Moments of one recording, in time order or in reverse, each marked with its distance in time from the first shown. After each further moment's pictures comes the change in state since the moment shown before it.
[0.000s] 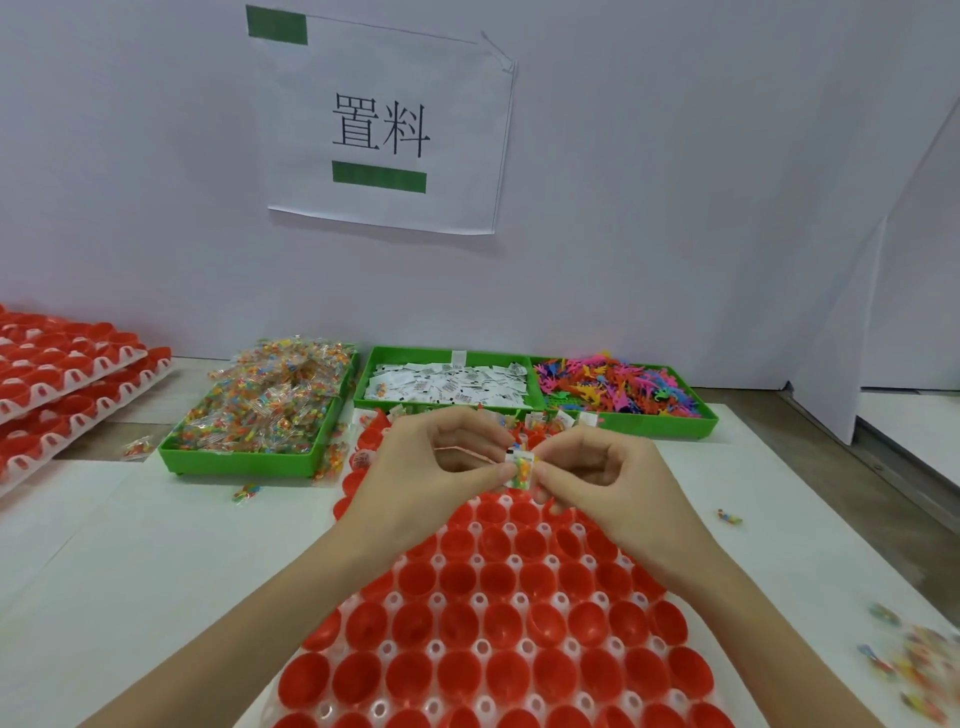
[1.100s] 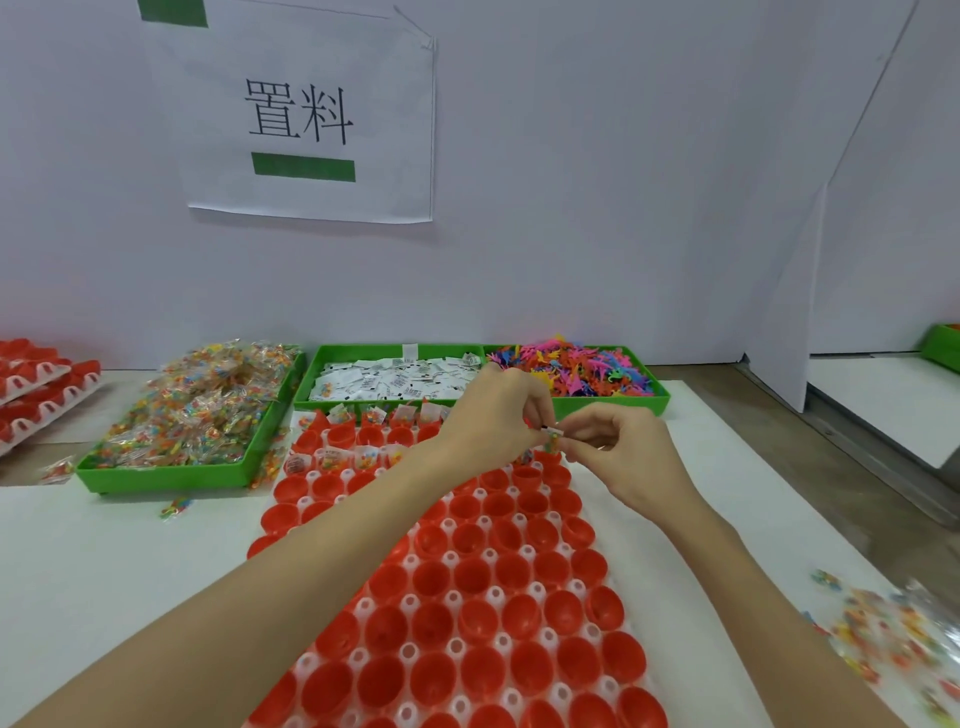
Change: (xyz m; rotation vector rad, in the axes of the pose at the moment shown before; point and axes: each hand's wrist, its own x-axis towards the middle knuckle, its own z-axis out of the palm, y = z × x) left_hand 0.098 -0.004 0.098 0.692 -0.248 0.256; right_hand 0.024 0.060 -0.077 -0.407 0.200 0.060
